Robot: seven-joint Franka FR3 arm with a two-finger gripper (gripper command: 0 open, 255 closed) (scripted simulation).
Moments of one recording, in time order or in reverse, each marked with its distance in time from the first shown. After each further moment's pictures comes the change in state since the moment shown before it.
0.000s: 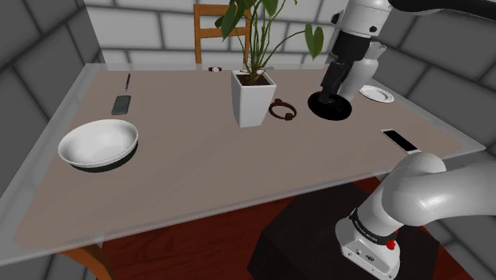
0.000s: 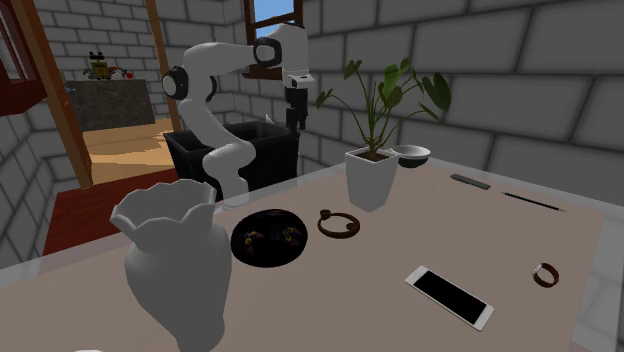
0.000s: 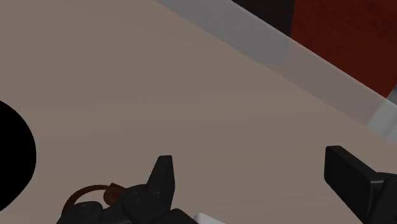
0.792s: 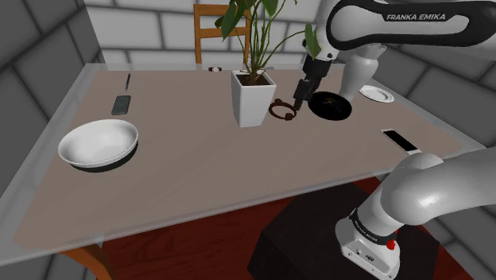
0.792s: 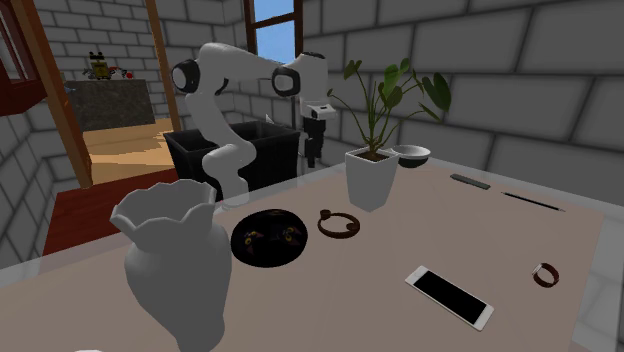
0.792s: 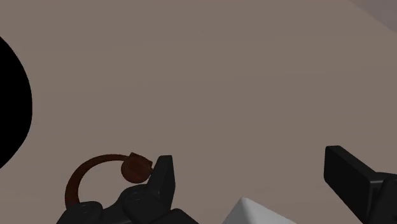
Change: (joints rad) arm -0.031 0.224 -0.041 -0.075 -0.069 0.312 -0.101
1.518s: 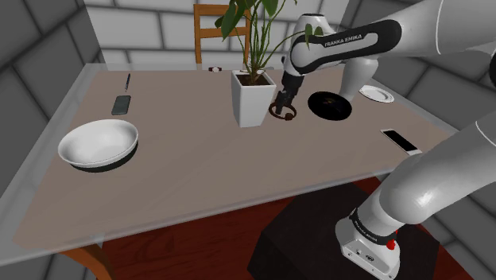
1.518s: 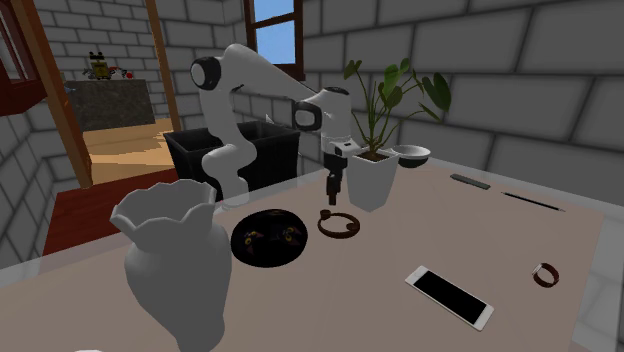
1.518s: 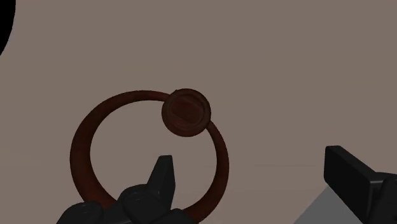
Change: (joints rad) arm -0.033 0.345 -0.045 0.064 -0.054 0.308 -0.087
